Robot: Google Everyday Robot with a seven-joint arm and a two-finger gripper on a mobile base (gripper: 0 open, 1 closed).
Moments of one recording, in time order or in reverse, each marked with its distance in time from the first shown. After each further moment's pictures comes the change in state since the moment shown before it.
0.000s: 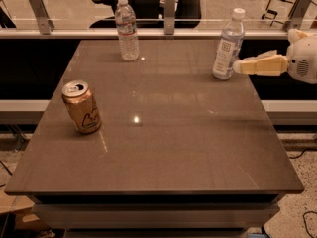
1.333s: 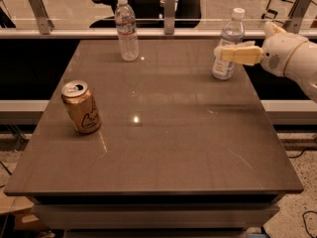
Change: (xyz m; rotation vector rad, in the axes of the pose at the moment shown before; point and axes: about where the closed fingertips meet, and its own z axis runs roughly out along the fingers) arm -0.022 0.002 0.059 -0.050 -0.233 0.077
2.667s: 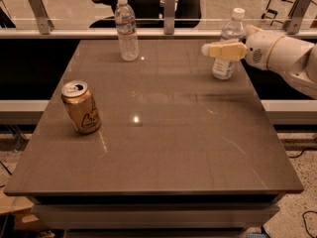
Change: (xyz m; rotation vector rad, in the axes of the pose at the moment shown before) arm 0.019 0.002 0.048 -0.083 0.047 0.076
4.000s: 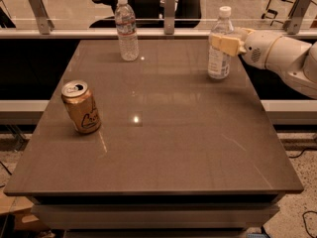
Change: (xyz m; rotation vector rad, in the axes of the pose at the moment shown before) arm -0.001 0.000 0.007 -0.042 -0.033 0.016
